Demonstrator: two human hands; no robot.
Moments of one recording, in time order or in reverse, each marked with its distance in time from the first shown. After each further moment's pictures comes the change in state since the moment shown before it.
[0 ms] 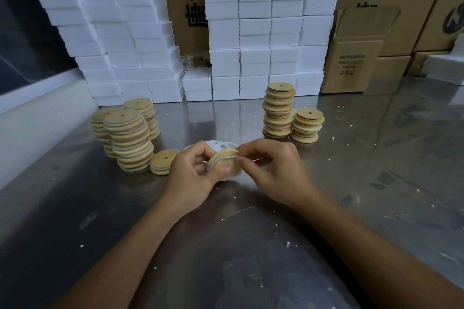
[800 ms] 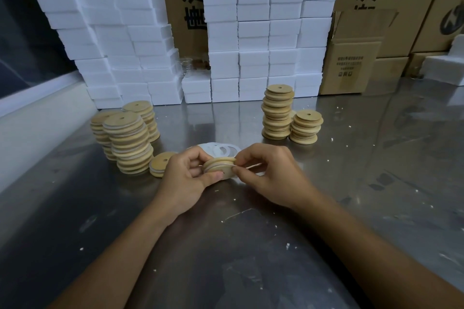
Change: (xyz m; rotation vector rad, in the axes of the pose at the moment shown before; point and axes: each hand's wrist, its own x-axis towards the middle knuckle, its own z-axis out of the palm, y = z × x) left_hand 0.000 -0.001 -0.009 -0.017 -0.030 -0.070; right_hand 0.001 0.001 -0.002 -0.007 -0.139 0.053
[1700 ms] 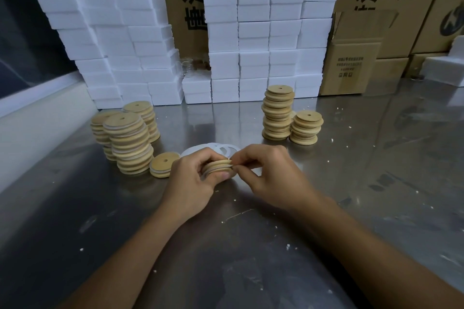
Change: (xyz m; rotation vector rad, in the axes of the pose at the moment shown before) left_hand 0.000 0.000 0.006 0.254 -0.002 0.265; right_hand 0.001 -0.008 0.002 -0.095 0.003 -0.086
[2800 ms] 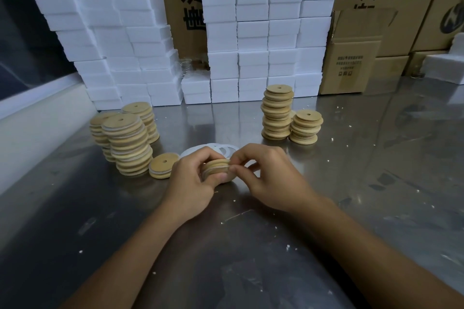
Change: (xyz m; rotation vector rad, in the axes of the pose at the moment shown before) left_hand 0.001 0.002 0.000 0.026 -0.021 -0.049; right_hand 0.000 -0.003 0.000 0.002 -0.026 0.016
